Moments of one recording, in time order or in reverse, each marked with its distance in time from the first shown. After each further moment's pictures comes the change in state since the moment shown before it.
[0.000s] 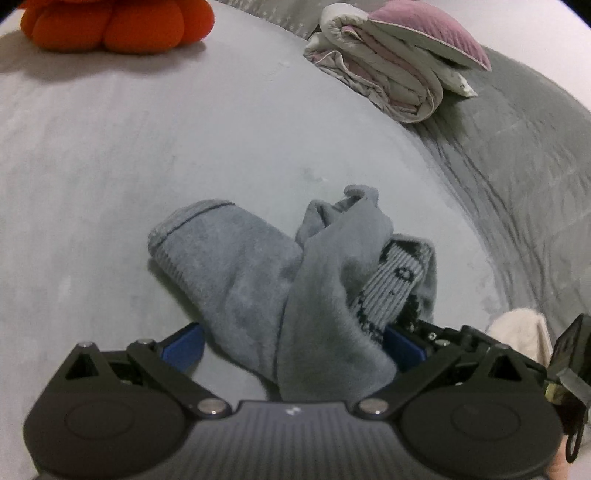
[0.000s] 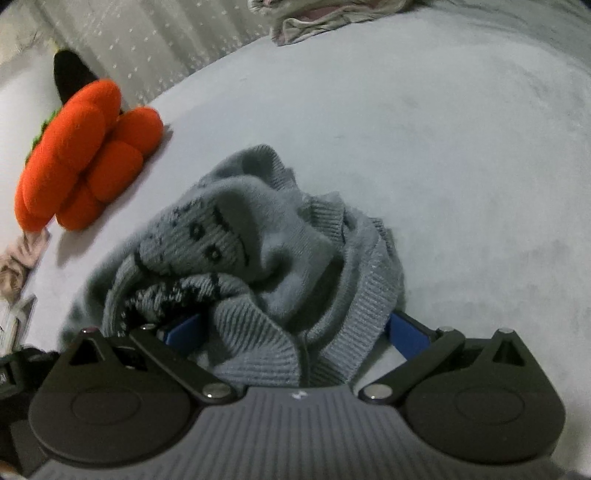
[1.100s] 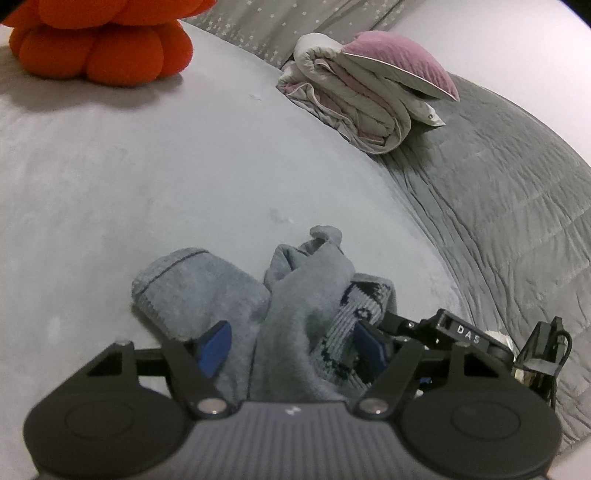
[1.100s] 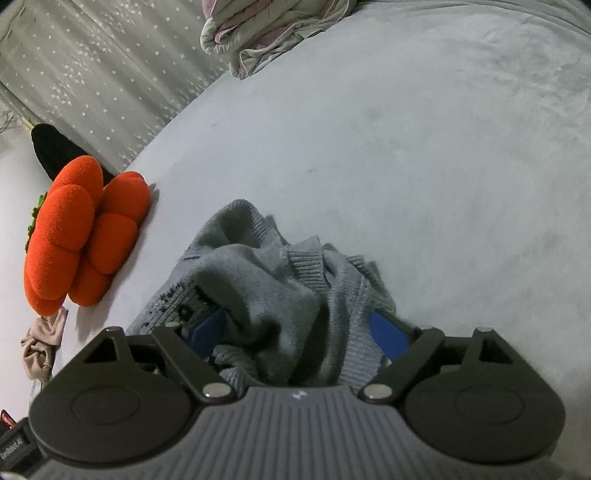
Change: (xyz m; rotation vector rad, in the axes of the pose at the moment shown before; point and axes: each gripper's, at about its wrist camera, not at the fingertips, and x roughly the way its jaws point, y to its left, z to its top) left arm -0.019 0.002 0.012 0.002 -0.090 -0.102; right arm -0.010 -0.021 0.022 0.196 -0.063 0.035
